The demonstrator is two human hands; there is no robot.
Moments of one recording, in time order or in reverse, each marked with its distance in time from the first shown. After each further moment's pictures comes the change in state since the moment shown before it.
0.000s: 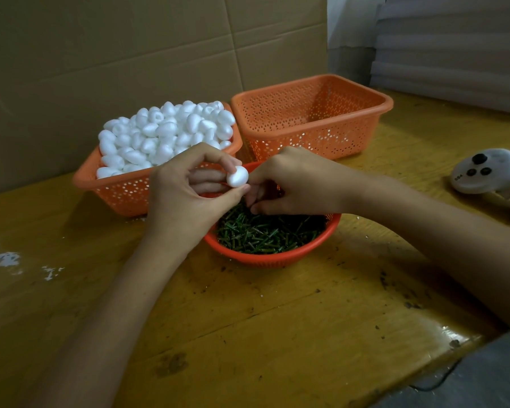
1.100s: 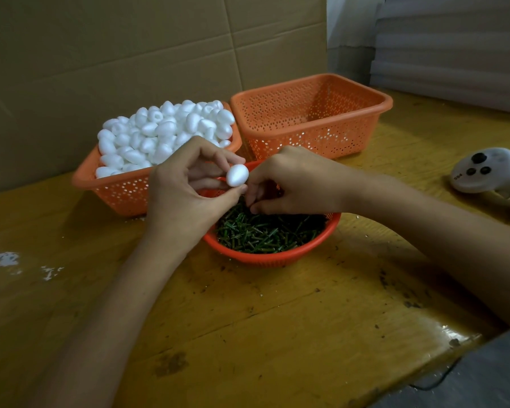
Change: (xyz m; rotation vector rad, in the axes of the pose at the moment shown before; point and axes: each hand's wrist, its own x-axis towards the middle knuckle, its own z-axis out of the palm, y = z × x) left_hand 0.001 0.006 -0.001 0.009 0.002 0.044; right_hand -0.001 -0.001 -0.001 0.005 0.008 0.007
